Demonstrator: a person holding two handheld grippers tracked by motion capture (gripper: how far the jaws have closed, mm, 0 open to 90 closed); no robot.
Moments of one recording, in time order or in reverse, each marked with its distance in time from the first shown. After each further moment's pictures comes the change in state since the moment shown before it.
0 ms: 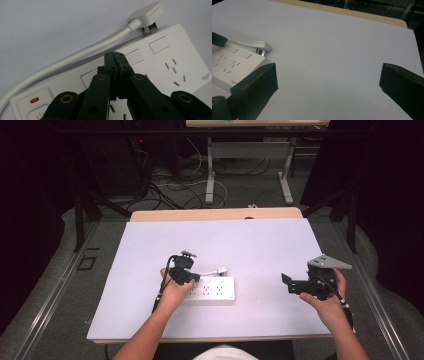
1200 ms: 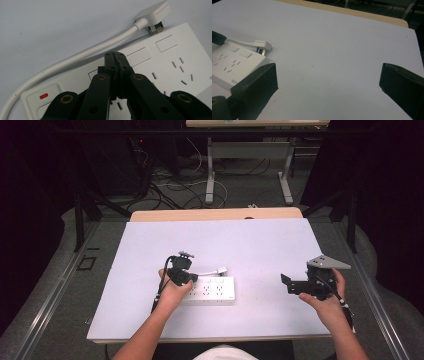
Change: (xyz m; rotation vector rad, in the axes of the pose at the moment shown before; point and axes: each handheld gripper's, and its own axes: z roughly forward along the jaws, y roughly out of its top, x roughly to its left) left arm 0.004 -0.004 -0.001 -0.009 0.022 0.003; right arm 0.001 0.000 0.001 0.008 0.005 -0.004
